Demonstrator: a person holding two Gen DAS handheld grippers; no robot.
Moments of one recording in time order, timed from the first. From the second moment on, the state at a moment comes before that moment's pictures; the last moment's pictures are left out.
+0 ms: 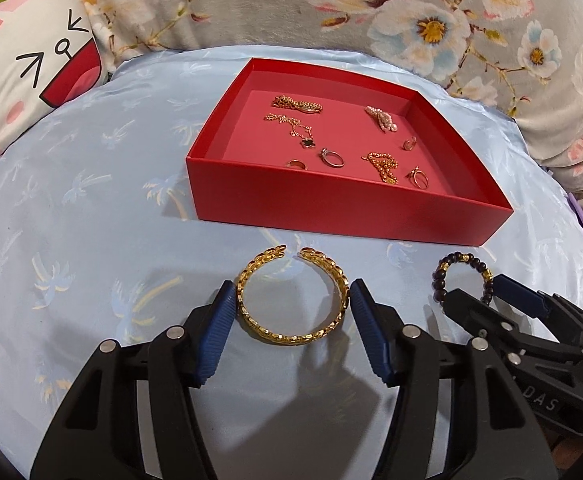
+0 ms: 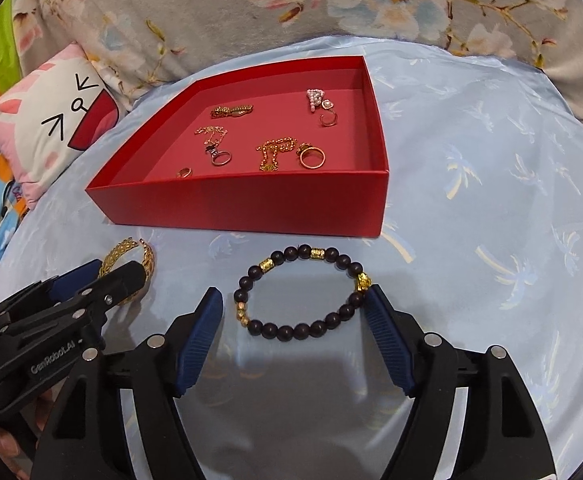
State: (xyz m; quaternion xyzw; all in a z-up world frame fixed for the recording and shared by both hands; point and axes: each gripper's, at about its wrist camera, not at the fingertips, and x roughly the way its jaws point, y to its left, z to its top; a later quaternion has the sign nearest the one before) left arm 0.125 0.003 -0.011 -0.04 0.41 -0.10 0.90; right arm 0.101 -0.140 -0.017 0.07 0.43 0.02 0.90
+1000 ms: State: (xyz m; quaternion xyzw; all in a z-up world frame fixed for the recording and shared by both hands) left arm 0.125 0.003 -0.010 -0.04 0.41 -0.11 0.90; right arm 0.106 -0.141 -0.020 0.10 0.43 0.04 0.90
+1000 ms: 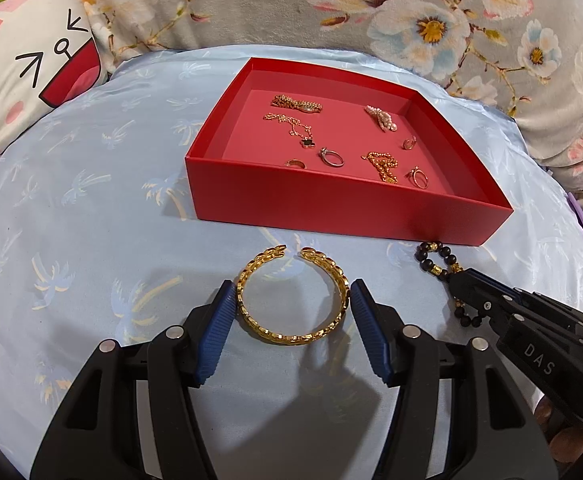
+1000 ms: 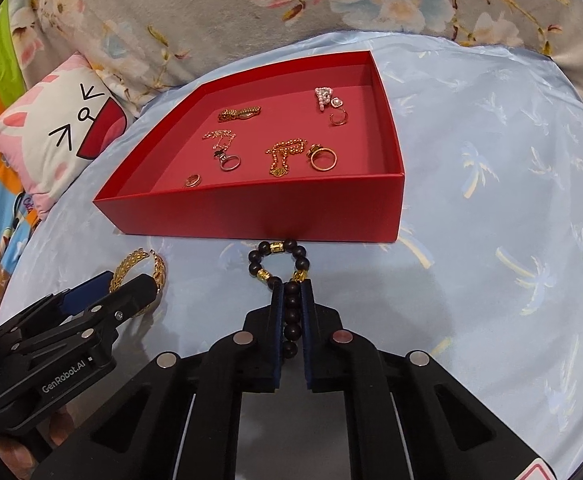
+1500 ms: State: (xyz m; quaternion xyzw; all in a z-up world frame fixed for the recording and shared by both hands) left arm 0.102 0.001 -0.001 -0.04 0.40 -0.13 0.91; right arm 0.070 -0.153 0.027 0.12 0.38 0.05 0.92
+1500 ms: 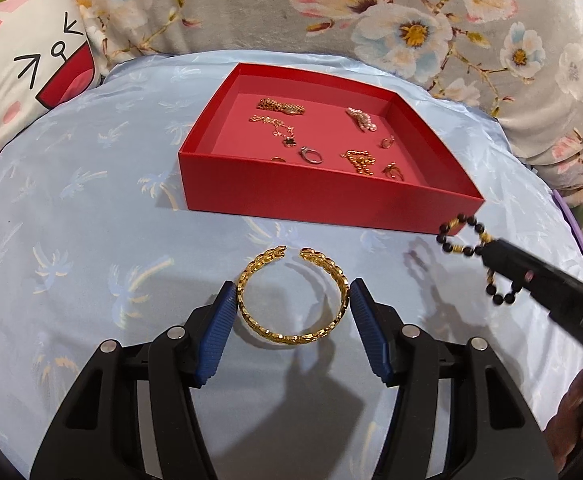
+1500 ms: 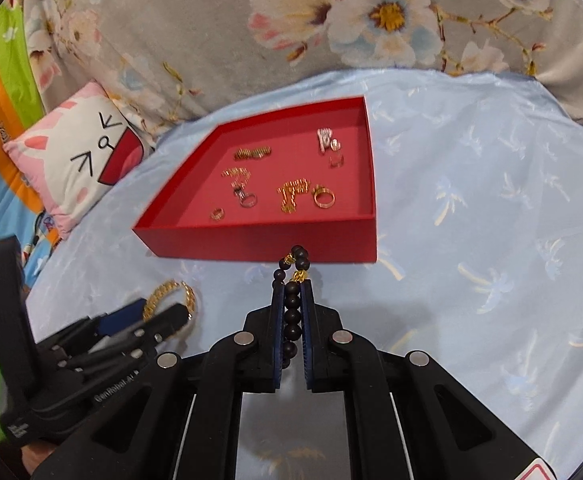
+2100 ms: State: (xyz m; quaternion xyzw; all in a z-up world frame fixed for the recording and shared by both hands) left arm 0.188 0.008 0.088 -0.05 0.34 -0.16 0.93; right arm 0.158 -0.166 0.092 0.12 0.33 0.08 0.93
